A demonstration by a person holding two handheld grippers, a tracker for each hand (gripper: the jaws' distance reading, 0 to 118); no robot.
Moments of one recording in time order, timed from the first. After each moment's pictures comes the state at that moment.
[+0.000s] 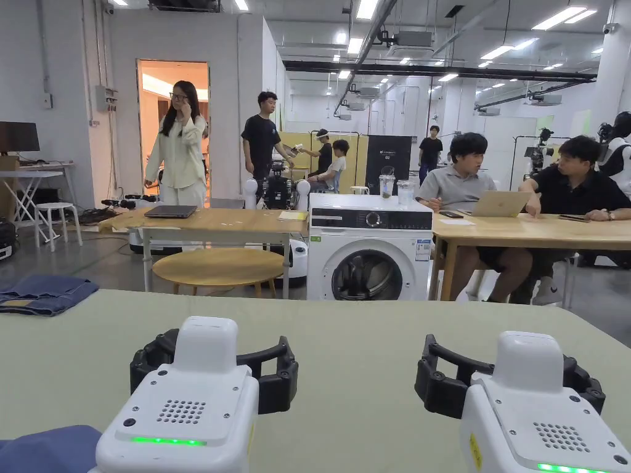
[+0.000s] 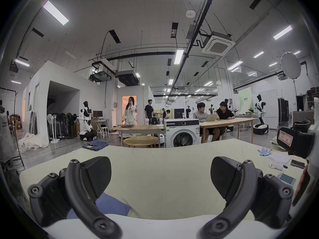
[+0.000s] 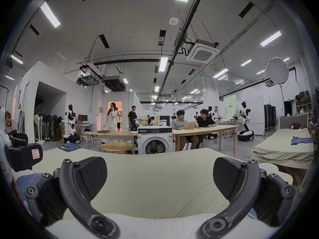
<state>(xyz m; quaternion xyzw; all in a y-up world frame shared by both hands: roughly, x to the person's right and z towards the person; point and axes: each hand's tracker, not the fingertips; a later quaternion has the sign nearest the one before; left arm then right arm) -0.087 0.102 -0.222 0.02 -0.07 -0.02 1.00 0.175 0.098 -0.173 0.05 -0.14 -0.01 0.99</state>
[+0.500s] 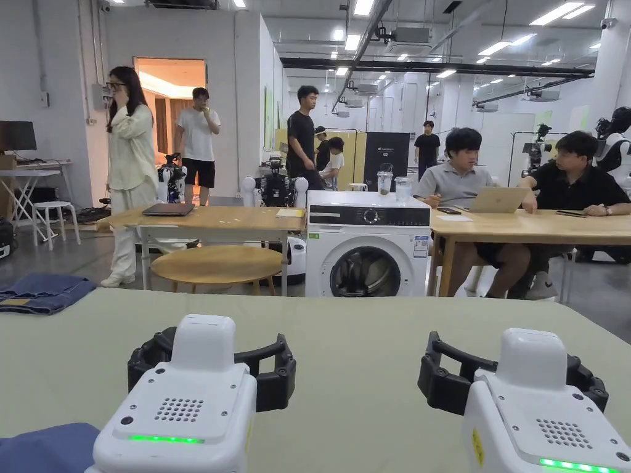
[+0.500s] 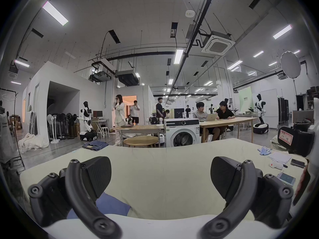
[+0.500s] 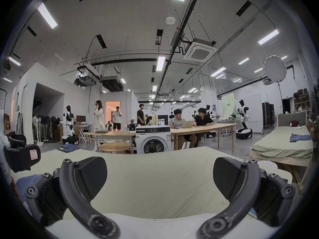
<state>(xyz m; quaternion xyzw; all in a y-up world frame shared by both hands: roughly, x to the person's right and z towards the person) -0.086 0.101 -0.220 0.02 -0.07 -0.02 1.00 0.180 0.096 -0.170 0.05 -0.14 -0.02 0.99</state>
